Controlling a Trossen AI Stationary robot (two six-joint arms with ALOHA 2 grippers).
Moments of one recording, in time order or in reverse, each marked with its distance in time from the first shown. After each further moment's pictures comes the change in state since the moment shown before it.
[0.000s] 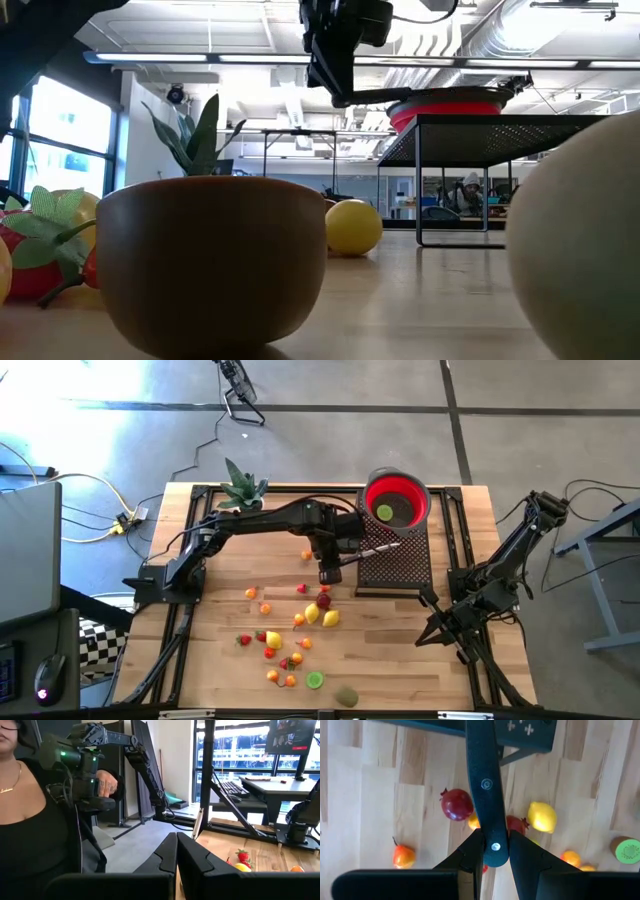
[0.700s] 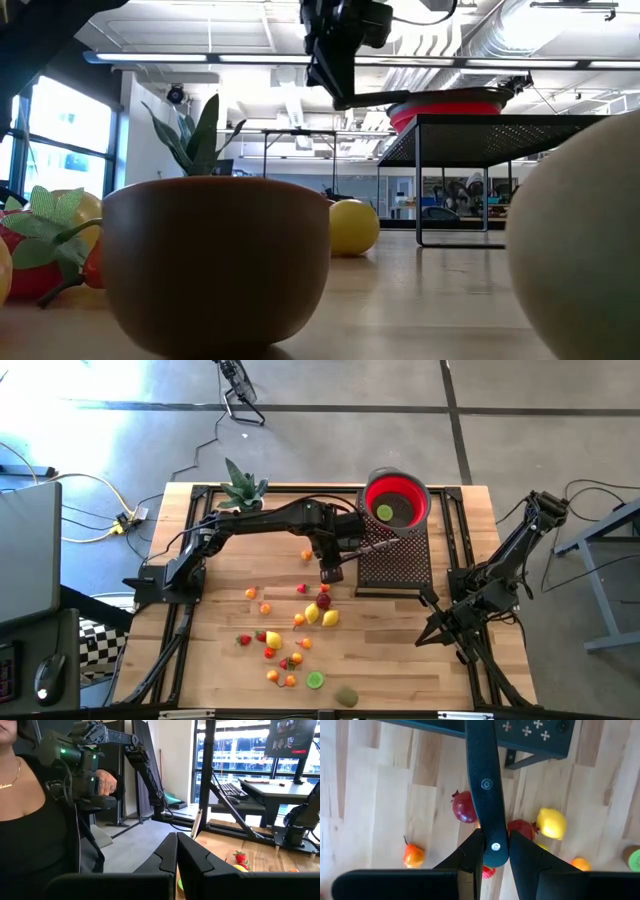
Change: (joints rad) left arm 0.000 0.000 0.000 0.014 -0.054 -0.023; right arm 0.000 0.000 0.000 0.001 0.001 -0.026
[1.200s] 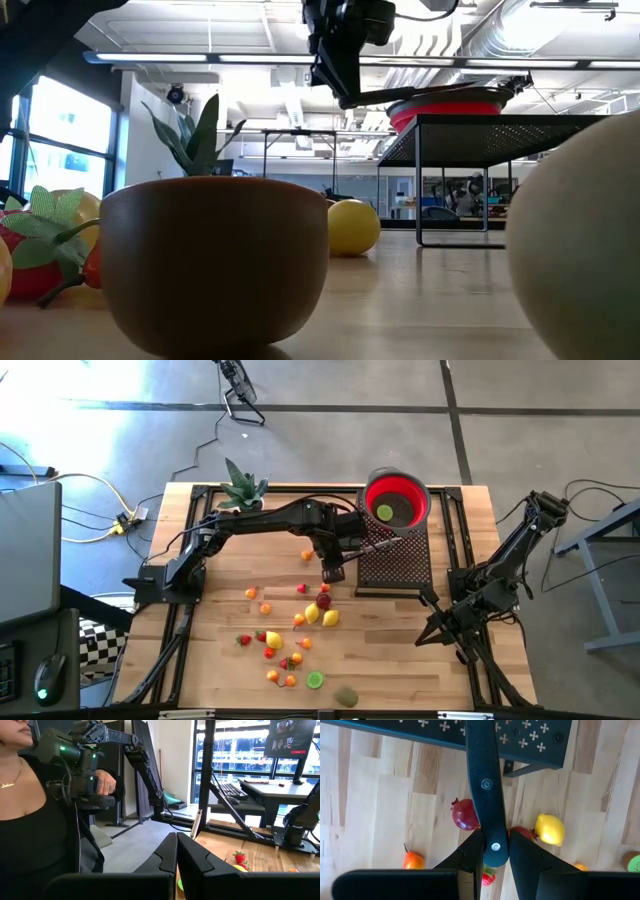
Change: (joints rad) left arm 0.000 -0.001 0.000 0.029 0.000 0.004; right arm -0.001 0.000 0.000 0.001 0.001 -0.001
